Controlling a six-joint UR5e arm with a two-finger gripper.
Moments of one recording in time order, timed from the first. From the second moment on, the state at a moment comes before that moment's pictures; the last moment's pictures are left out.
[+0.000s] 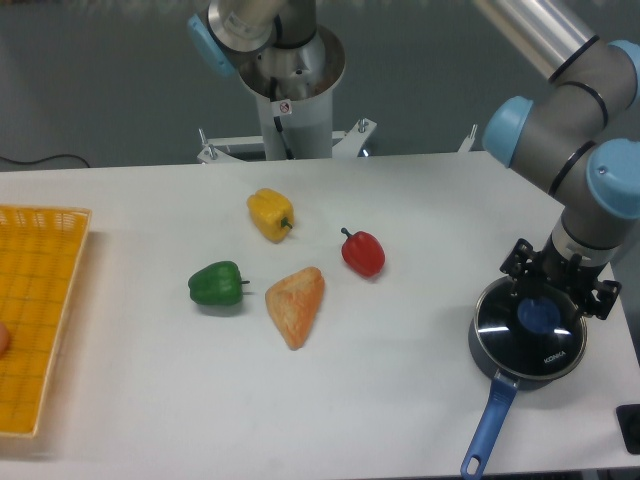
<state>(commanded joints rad) 2.80 -2.19 -1.23 -1.22 1.51 1.28</state>
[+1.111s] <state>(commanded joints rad) 2.79 -2.21 -1.26 -1.16 1.51 1.25</state>
